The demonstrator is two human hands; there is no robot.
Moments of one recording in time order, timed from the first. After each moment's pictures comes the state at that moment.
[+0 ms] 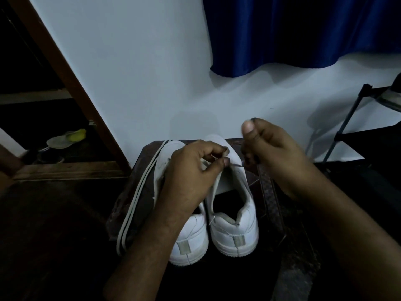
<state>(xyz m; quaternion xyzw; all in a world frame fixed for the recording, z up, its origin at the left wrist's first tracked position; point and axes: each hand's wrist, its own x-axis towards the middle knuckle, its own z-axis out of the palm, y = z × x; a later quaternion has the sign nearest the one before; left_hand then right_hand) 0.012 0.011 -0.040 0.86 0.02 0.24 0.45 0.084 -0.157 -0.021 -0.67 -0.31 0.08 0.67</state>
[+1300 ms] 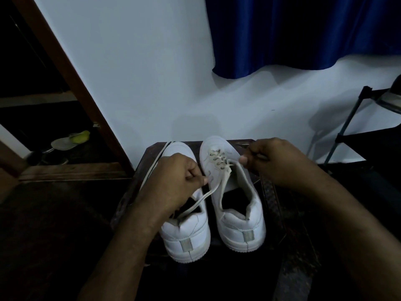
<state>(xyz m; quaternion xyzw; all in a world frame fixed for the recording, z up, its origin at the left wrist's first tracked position) -0.016 0.035 -0.014 0.94 0.12 0.07 0.32 0.107 -0.172 -0.033 -0.88 -0.34 -0.02 0.32</state>
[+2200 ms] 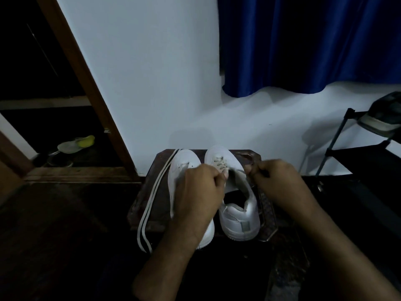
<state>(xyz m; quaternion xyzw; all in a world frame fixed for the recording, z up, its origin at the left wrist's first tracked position) -0.035 -0.013 -0.014 0.94 0.14 0.20 0.23 0.057 -0.177 -0.030 -0.91 -0.22 -0.06 0.34</state>
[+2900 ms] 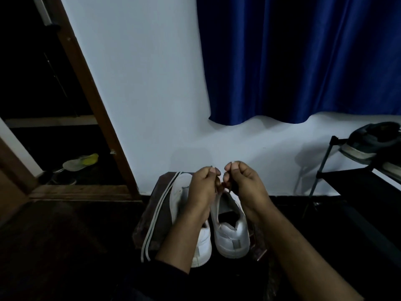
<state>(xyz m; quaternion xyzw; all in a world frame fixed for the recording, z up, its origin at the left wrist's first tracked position) 0.025 -0.016 -0.005 0.67 0.19 0.17 0.70 0.063 -0.124 -0.003 -0.57 -0.15 0.12 0.80</state>
